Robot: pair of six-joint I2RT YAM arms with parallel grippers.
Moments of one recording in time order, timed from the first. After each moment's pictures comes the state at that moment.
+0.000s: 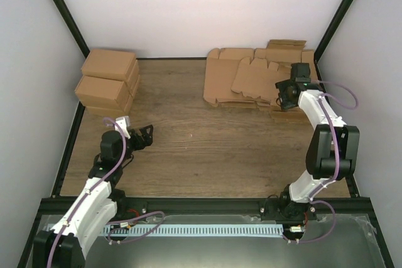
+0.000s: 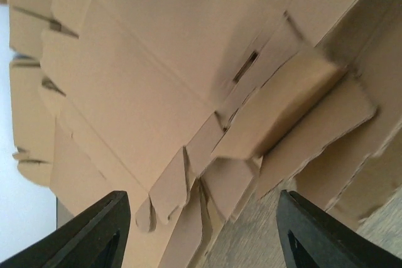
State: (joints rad) left arm -0.18 0.69 0.22 0.07 0.16 -0.50; right arm -0.03 1.63 1.24 -0.54 -0.02 1.25
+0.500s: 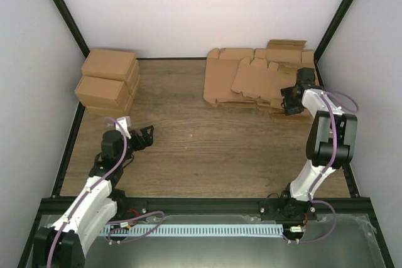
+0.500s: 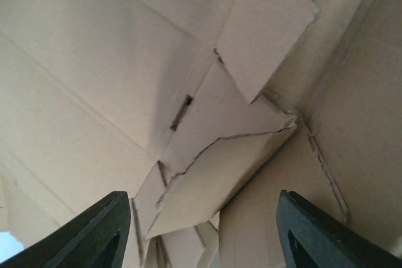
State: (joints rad) left arm -0.18 0.72 0.22 0.08 0.16 -0.50; right arm -0.15 1.75 1.24 -0.53 -0.09 1.24
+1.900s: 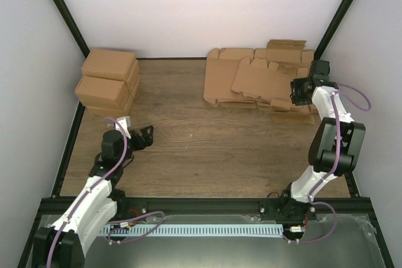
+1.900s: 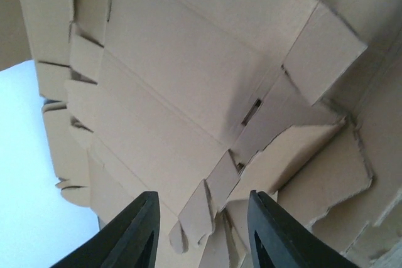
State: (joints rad) left arm -0.18 0.72 0.22 0.08 0.15 -0.50; right arm -0.21 1.68 1.31 -0.56 -0.18 1.26
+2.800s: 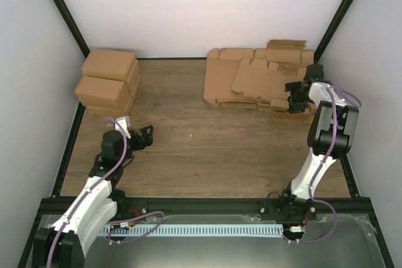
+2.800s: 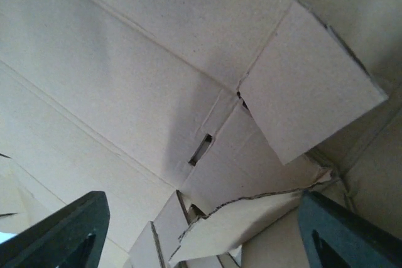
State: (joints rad) left arm -0.18 0.72 0.22 0.07 0.14 -0.50; right arm -0.24 1.92 1.39 -0.59 -0.24 1.22
